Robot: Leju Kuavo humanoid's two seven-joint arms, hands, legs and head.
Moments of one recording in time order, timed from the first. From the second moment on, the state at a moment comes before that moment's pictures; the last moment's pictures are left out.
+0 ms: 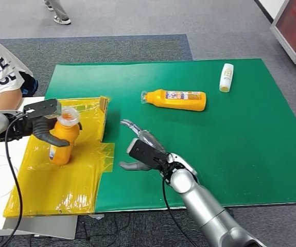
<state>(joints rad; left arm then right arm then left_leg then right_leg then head) -1.07 0.51 -1.20 -0.78 0.29 -0.74 -0.15 -0.45 0.16 0.53 -1.13 0.24 0.07 -0.31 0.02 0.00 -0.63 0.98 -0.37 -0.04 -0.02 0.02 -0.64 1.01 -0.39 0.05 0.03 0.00</state>
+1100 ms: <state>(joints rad) -1.07 0.22 -1.23 -0.52 0.09 -0.62 -0.11 -0.31 0.12 0.49 -1.29 0.26 -0.06 -0.26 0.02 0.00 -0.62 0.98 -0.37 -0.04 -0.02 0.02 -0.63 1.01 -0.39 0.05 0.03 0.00</state>
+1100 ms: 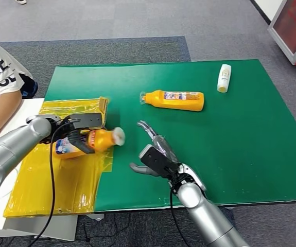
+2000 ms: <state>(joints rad) -0.72 0.39 -0.82 -0.84 0.37 -0.74 -0.44 -0.30 0.05 0.50 -1.34 -0.09 0.10 -0.34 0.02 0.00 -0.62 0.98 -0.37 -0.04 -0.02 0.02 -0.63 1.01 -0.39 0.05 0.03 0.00</state>
